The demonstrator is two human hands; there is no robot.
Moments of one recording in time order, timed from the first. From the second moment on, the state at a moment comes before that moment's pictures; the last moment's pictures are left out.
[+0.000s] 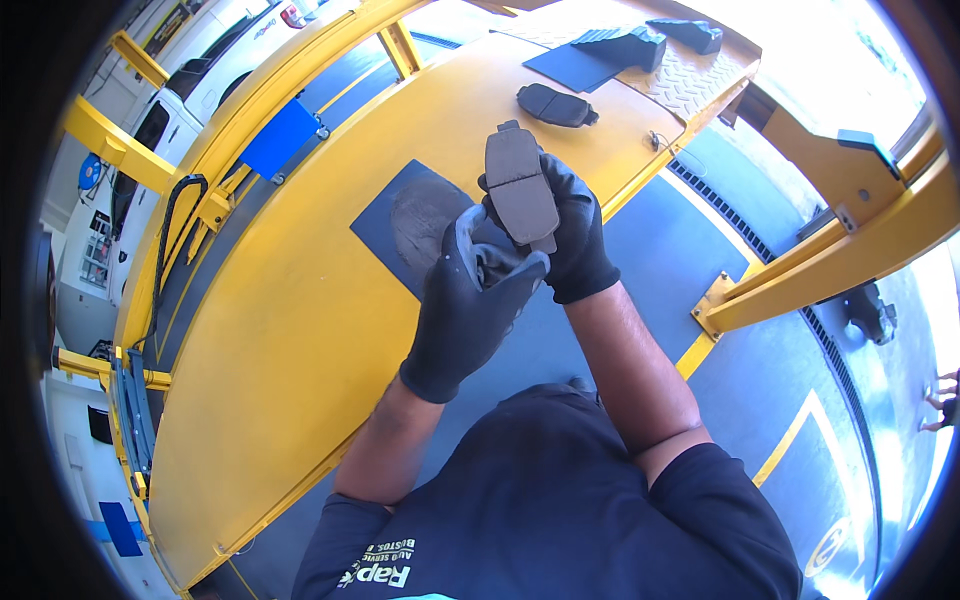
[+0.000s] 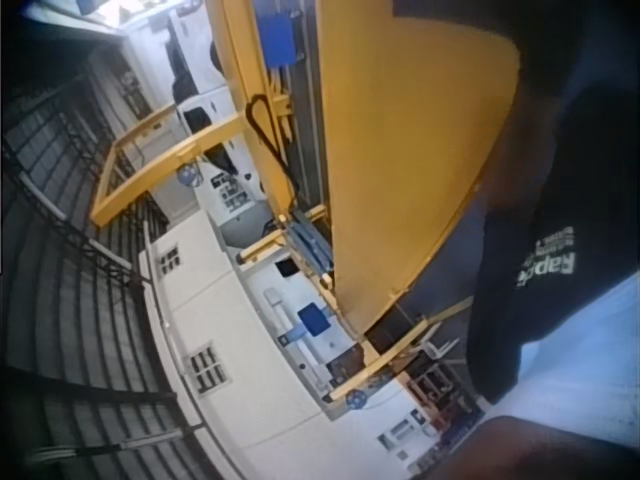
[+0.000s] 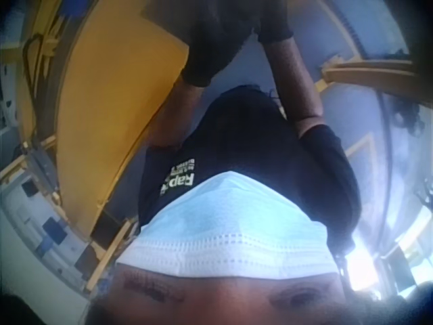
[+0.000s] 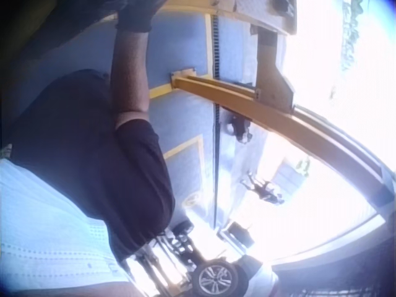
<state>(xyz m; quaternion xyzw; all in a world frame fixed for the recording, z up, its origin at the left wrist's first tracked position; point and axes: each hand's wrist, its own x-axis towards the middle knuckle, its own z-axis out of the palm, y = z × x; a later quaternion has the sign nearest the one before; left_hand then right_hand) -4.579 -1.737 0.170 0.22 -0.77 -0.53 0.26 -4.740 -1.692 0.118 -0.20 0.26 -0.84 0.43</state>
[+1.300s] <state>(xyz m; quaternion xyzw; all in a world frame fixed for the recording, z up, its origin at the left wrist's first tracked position) -4.712 -1.645 0.108 0.25 -0.34 -0.83 0.36 -4.849 -1.604 0.103 -0.31 0.59 -0.69 0.28</state>
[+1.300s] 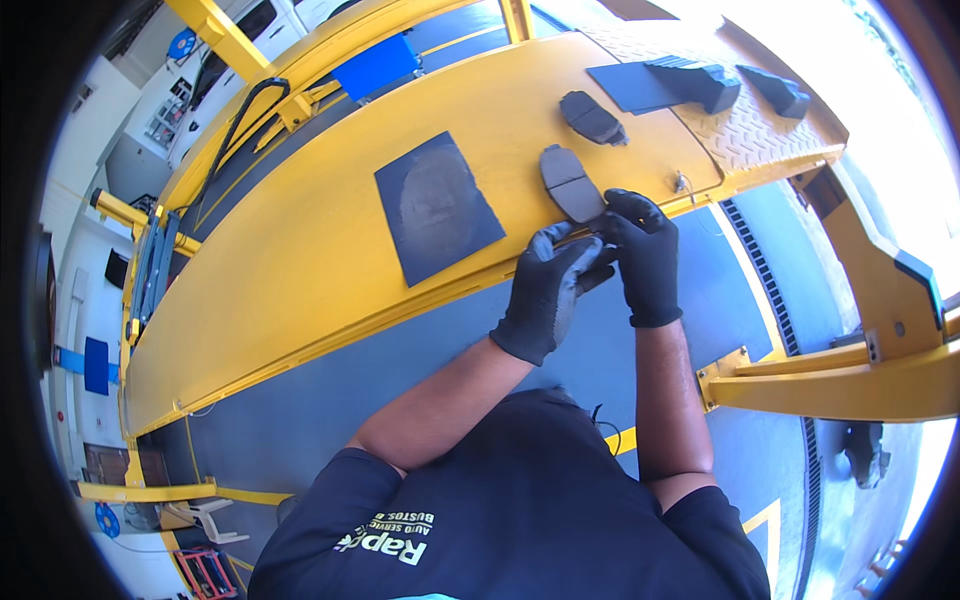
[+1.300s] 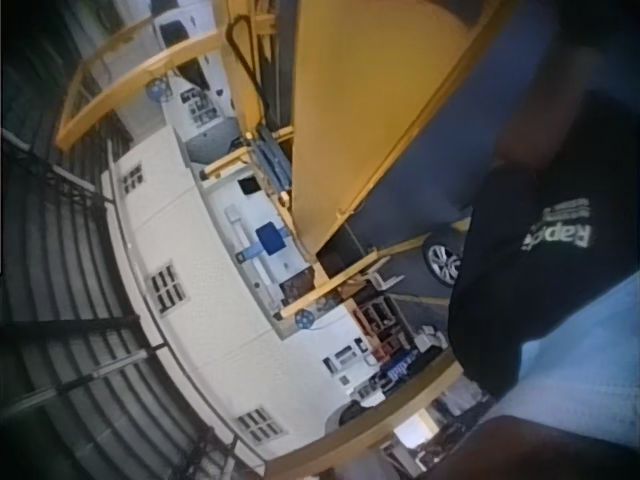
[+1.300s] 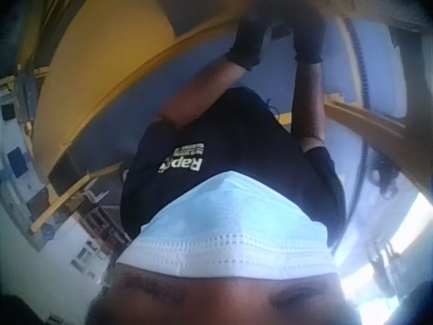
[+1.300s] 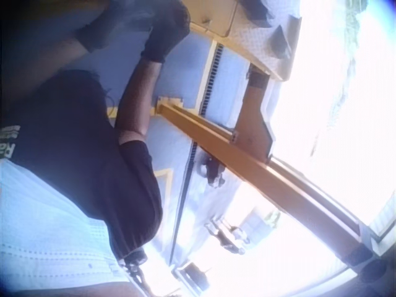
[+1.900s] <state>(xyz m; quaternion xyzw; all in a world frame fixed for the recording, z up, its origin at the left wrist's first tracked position) -4.509 -1.950 0.155 0.27 -0.91 -0.13 0.28 -4.685 -1.600 0.050 -0.08 0.48 -0.79 0.38</state>
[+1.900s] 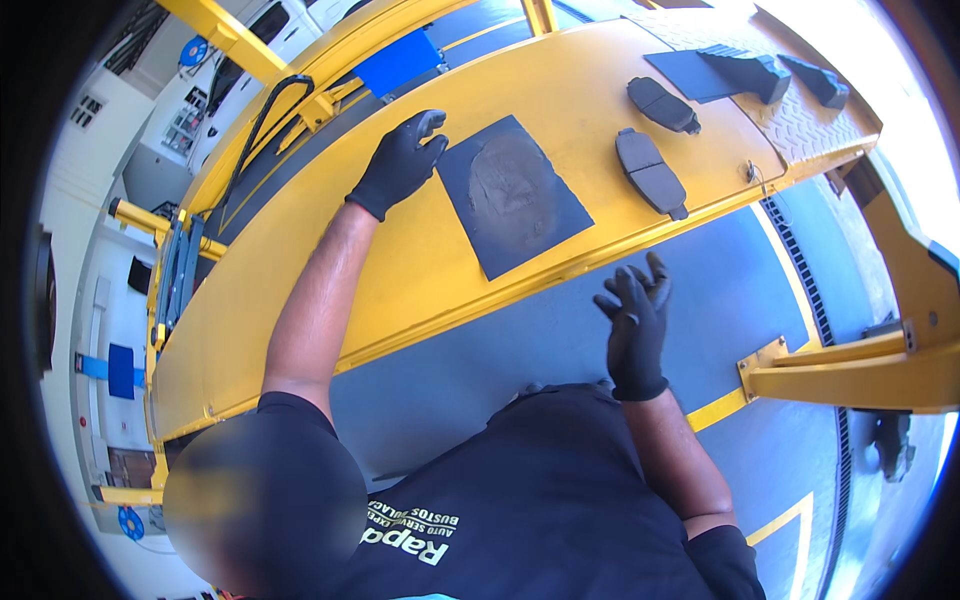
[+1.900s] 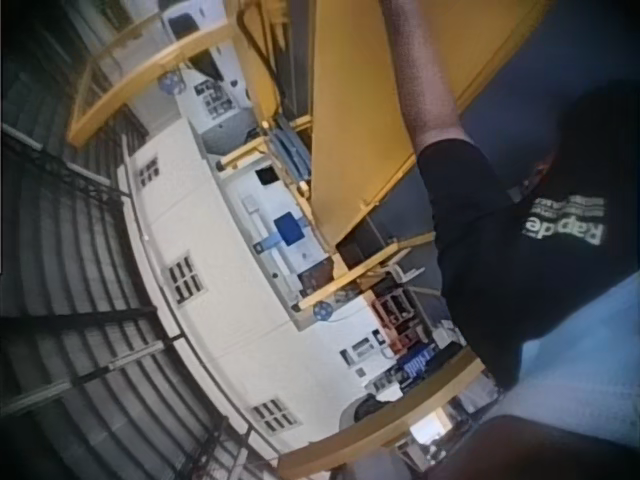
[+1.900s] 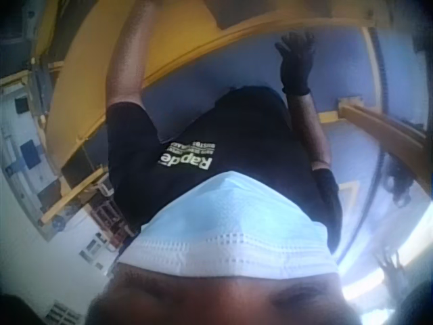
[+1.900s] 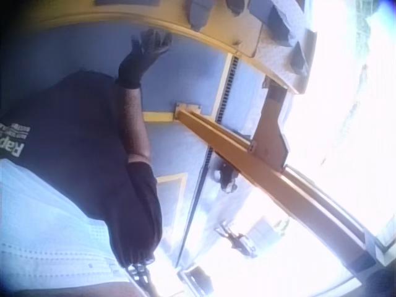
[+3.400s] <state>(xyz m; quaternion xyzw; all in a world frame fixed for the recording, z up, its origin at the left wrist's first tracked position) -4.705 -1.393 -0.038 0.16 -0.76 -0.61 -0.16 -4.703 -0.991 -0.060 0.11 0.38 -0.91 0.08</state>
